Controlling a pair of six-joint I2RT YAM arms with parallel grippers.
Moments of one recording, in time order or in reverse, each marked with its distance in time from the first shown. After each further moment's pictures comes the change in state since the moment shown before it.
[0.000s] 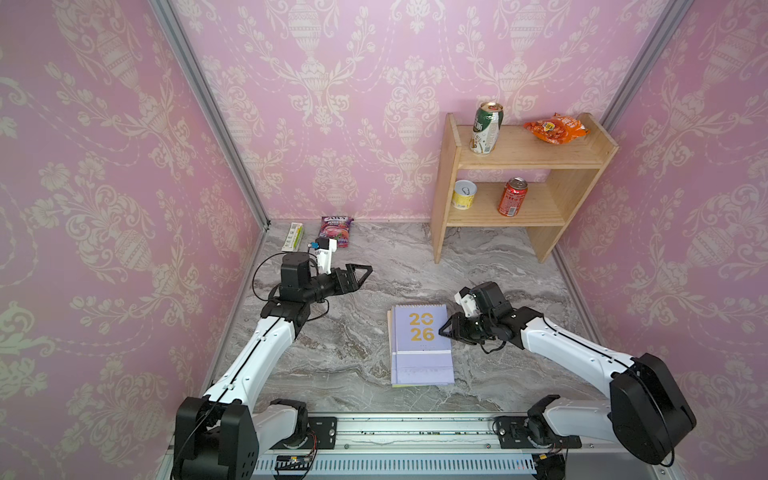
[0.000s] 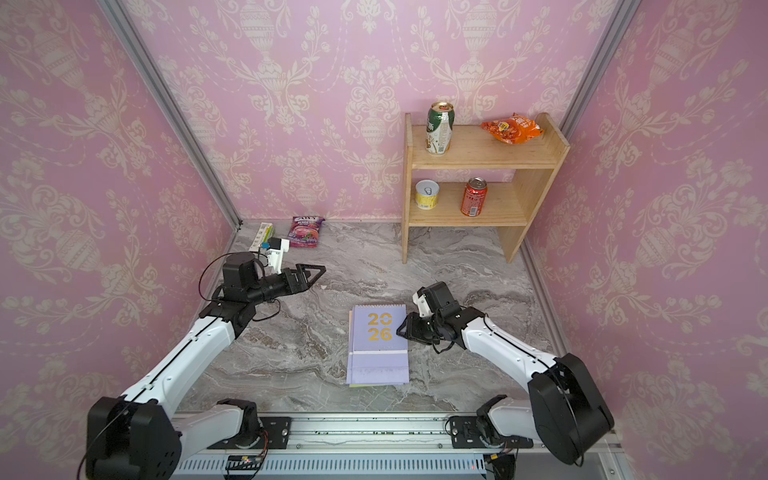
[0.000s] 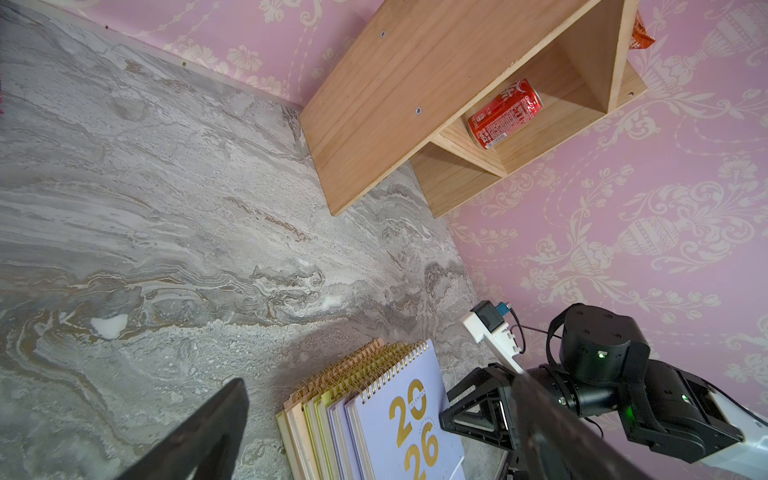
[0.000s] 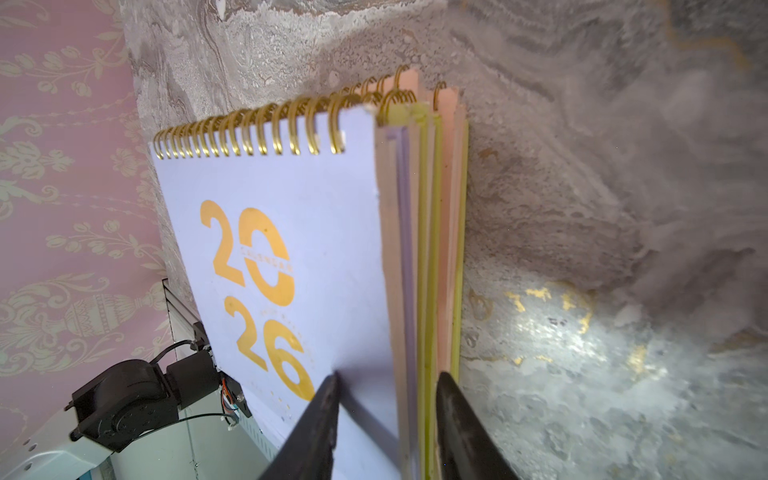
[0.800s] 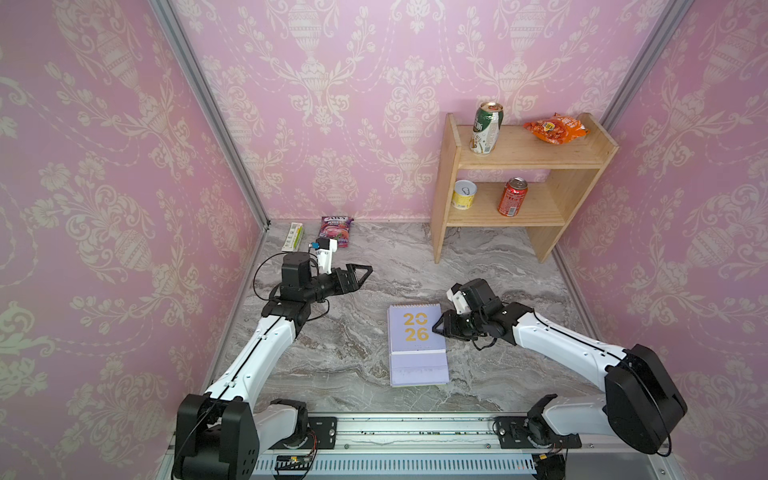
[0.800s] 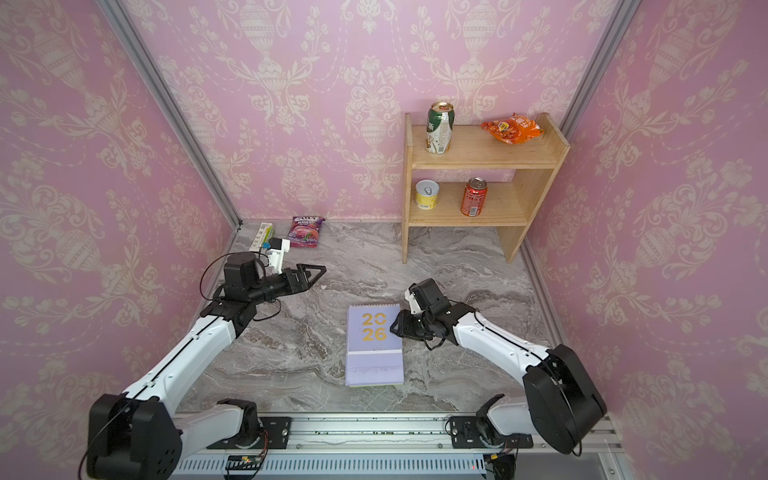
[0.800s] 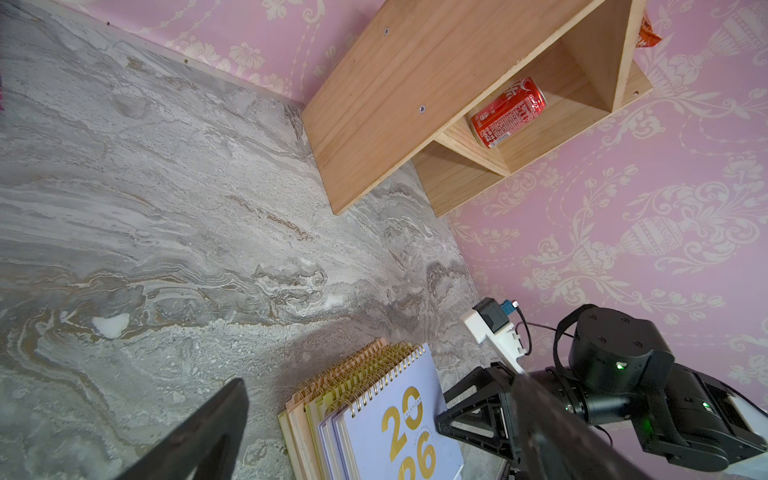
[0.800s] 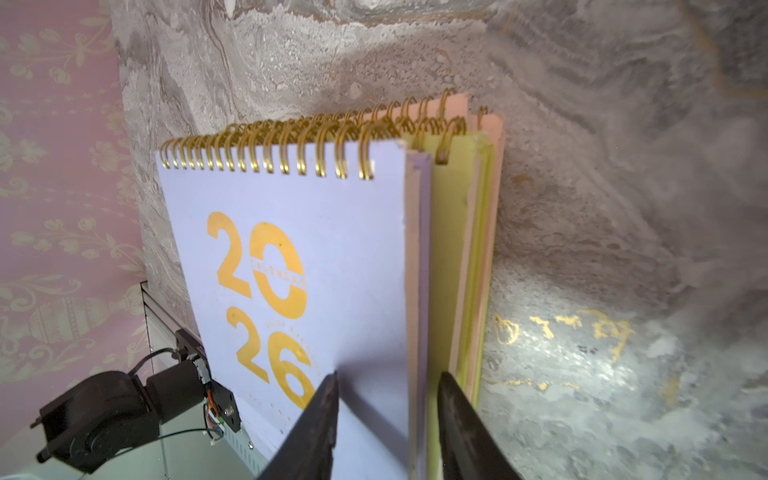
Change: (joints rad) left arm 0.000 0.011 -0.001 -0.003 -0.008 0.010; right arm 0.072 0.050 0.083 -0.025 0.096 -0.003
